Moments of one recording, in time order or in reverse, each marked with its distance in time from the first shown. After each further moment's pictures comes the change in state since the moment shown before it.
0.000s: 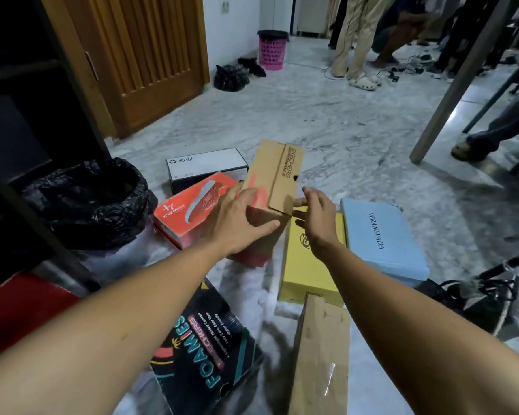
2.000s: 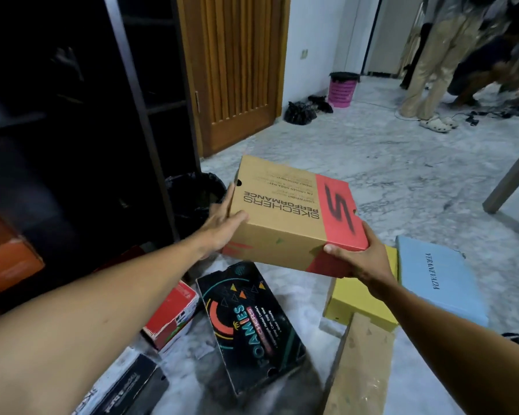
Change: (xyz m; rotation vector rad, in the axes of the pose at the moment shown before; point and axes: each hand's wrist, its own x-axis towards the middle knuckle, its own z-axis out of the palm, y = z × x) left_hand -0.091 -0.037 -0.146 -0.388 0.034 -0.398; right_hand -0.071 -0.024 -0.018 -0.102 -0.340 -0.090
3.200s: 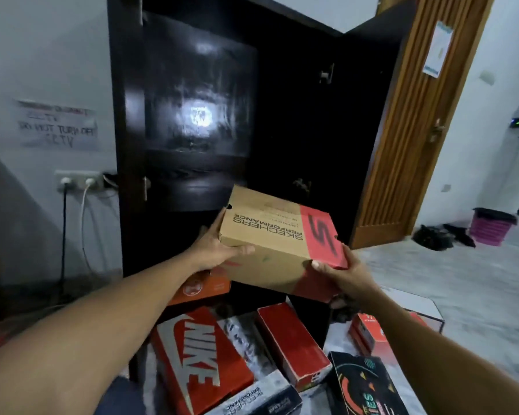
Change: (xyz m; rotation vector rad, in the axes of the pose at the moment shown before) left_hand -0.329 -0.014 -0.345 0.186 0.527 -0.006; right_hand -0.160 -0.252 0.295 -0.144 -0.585 -0.236
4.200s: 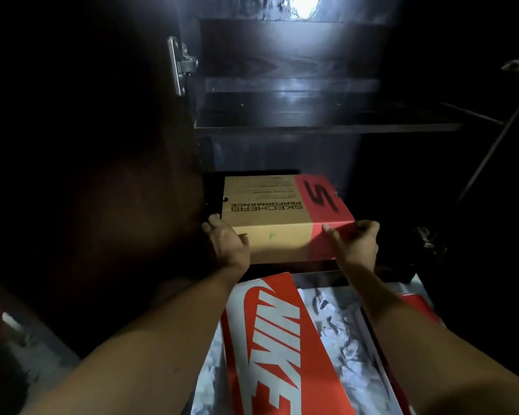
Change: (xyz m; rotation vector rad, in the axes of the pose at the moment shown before) left_hand 0.122 -0.299 0.058 0.223 0.749 -0.686; right_hand 0.254 0.188 0.316 0.042 0.111 0.087
